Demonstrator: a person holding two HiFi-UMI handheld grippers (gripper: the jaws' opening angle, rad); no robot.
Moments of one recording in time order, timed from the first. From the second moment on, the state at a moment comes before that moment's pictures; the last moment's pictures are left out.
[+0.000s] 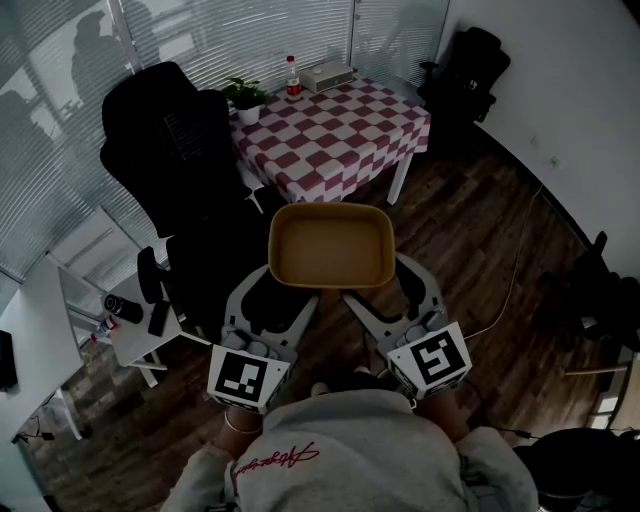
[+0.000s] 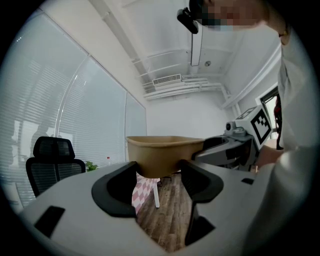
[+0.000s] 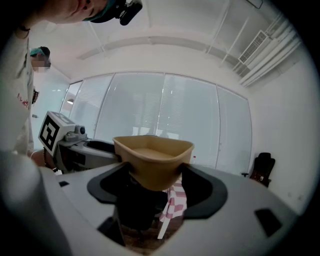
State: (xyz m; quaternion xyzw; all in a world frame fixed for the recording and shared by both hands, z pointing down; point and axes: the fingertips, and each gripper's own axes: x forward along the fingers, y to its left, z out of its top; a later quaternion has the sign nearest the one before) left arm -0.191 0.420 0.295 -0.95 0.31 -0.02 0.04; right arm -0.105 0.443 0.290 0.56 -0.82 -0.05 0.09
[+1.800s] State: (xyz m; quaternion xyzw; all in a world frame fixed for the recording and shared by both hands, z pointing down) left arm -0.174 0.374 0.301 -0.95 0.31 -0.02 0.03; right arm -0.087 0.398 0.294 0.56 -0.83 -0.03 0.06
